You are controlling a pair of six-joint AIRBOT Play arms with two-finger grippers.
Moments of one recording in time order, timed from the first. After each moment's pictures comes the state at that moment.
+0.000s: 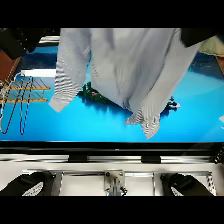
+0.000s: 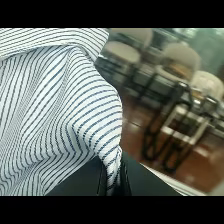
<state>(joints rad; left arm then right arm) -0.27 -0.99 1.62 0.63 -0.83 -0.87 0.48 -0.91 1.59 -2.01 0.72 1.52</state>
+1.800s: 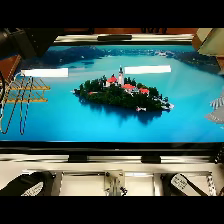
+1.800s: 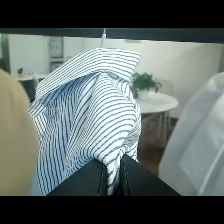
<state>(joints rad) -0.27 -1.03 1.64 0.80 -0.92 -1.12 -0.75 -1.17 1.87 -2.13 0.53 1.97</state>
